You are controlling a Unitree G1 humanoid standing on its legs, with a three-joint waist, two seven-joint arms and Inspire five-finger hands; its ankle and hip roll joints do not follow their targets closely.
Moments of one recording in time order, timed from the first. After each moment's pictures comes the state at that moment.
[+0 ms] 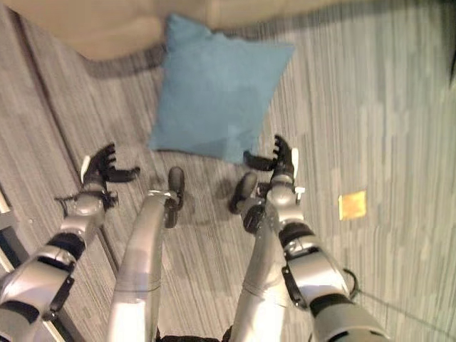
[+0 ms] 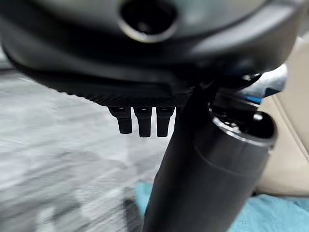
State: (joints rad) left arm -0.83 0.48 -0.34 1.01 -0.49 -0.18 0.28; right arm -0.92 -0.40 0.26 1.06 0.47 -0.16 -0.38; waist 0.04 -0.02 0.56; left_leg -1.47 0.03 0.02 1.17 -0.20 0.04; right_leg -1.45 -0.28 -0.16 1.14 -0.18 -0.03
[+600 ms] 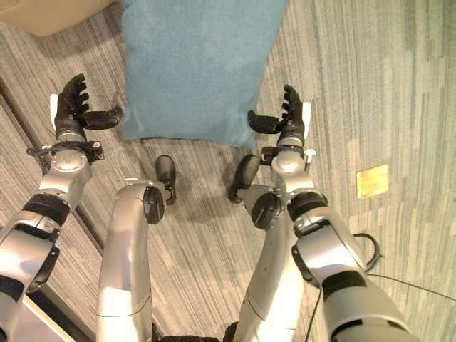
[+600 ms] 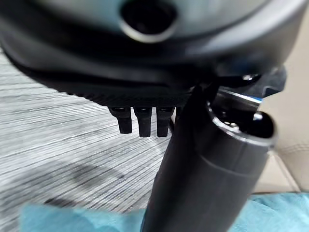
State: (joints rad) left arm -1.00 0.59 -0.44 0.94 -0.57 -0.19 0.40; right arm -1.07 -0.45 0.52 1.04 0.61 -0.17 -0.40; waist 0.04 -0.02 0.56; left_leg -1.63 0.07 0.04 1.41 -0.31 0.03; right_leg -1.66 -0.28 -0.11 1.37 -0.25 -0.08
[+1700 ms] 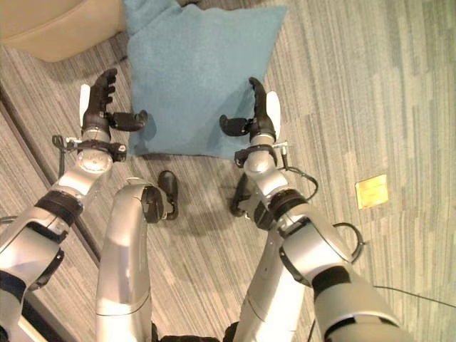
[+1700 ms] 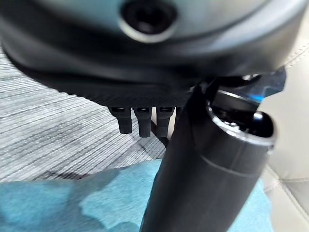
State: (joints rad) left arm -1.01 0.56 -0.63 0.85 -0.49 -0.15 0.49; right arm -1.11 -0.39 0.63 0.97 0.38 -0.11 -0.53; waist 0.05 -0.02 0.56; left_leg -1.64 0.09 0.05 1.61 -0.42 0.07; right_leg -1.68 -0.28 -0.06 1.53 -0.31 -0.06
